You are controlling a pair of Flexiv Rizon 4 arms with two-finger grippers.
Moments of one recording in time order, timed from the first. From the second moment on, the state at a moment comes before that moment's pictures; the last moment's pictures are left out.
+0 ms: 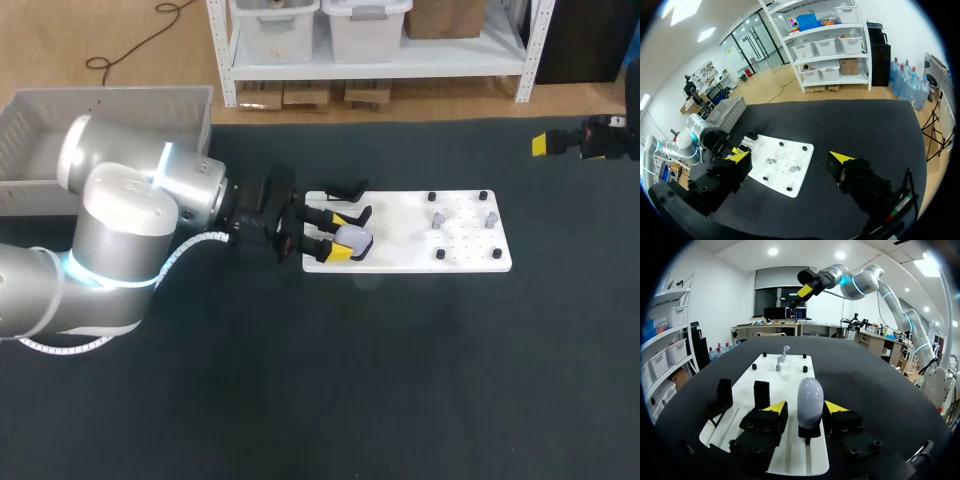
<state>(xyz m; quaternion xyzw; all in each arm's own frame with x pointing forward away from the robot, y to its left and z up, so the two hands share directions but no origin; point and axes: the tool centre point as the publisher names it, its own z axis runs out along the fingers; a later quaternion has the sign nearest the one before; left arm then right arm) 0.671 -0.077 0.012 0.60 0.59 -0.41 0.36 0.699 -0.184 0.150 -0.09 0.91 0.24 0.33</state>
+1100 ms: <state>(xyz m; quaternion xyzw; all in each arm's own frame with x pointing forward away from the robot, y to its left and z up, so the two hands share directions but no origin) 0.665 -0.053 0.124 0.56 0.51 -0.48 0.46 0.699 -0.184 0.150 -0.09 0.91 0.24 0.33</state>
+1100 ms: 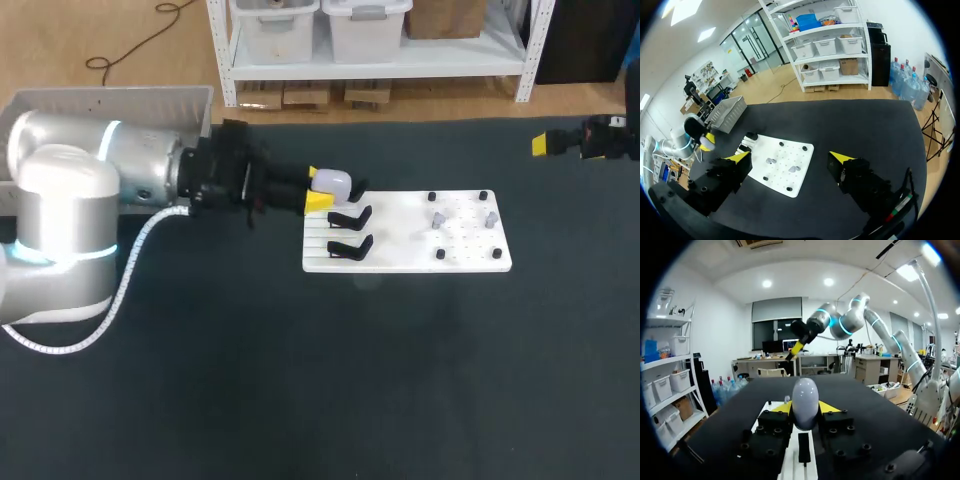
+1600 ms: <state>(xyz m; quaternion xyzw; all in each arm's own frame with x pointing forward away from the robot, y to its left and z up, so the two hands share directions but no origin) 0.651 -0.043 0.162 0.53 0.51 -0.48 0.48 0.699 -0.184 0.150 -0.09 0.91 0.24 0.33</state>
